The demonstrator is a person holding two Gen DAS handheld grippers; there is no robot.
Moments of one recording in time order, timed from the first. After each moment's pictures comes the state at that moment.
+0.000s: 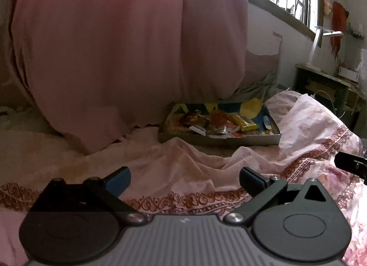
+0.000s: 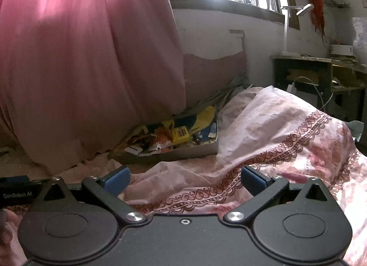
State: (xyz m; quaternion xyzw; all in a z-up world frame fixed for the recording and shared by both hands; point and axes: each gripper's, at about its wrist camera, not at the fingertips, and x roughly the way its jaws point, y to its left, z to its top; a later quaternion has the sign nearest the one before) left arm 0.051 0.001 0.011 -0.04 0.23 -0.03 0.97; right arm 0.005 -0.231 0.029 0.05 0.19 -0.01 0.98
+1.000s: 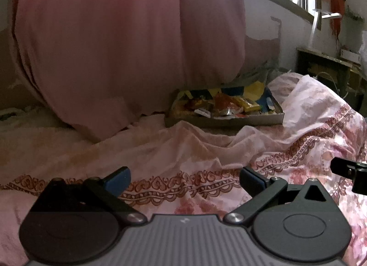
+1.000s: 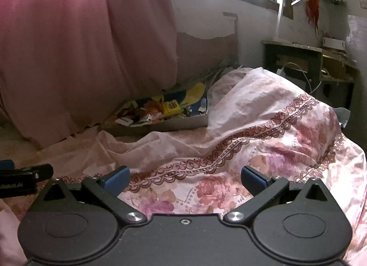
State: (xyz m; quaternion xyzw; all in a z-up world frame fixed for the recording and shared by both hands) left arm 0.033 0.000 0.001 0.00 0.26 -0.02 0.97; right arm -0.010 -0.216 0.006 0.02 0.24 -0.04 0.97
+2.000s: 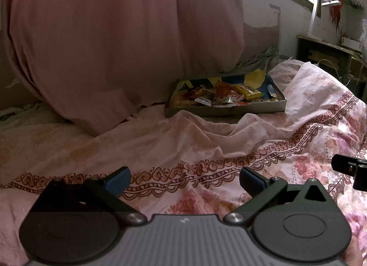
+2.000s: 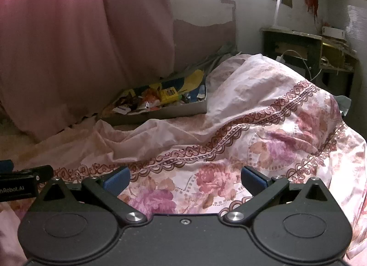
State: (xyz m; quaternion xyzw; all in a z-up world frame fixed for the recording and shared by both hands) left arm 0.038 -0.004 -0.006 0.02 0.28 -0.02 0.96; right arm -0.006 -0.221 -0.003 0.03 0.27 -0.04 0.96
